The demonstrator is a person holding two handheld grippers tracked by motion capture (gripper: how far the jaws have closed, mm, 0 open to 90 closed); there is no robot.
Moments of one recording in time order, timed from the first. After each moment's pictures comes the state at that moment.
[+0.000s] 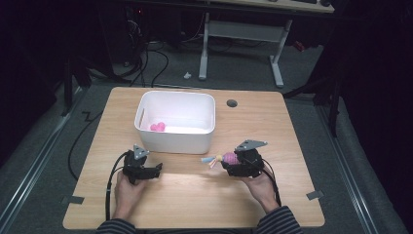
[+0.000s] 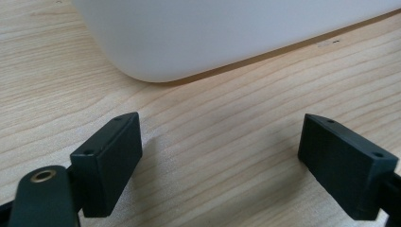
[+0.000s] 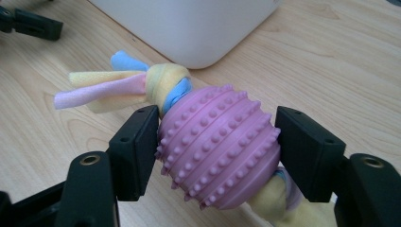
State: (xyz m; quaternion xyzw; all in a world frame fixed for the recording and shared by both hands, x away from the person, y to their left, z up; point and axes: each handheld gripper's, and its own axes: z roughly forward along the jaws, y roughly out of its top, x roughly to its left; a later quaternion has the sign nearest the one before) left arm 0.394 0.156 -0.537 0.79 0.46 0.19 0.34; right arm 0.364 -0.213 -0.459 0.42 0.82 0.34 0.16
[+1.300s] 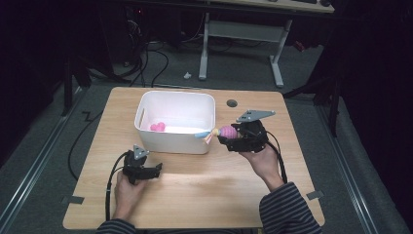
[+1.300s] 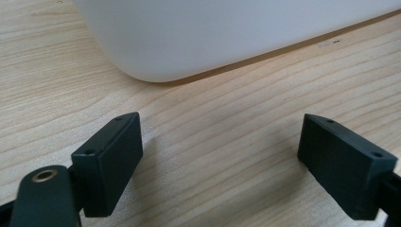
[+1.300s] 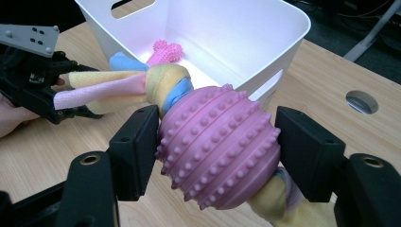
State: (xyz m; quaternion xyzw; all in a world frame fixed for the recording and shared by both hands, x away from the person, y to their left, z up) left arm 0.393 0.157 -0.537 0.79 0.46 0.19 0.34; right arm 0.390 -0.201 -0.362 0.37 0.82 0.39 0.18
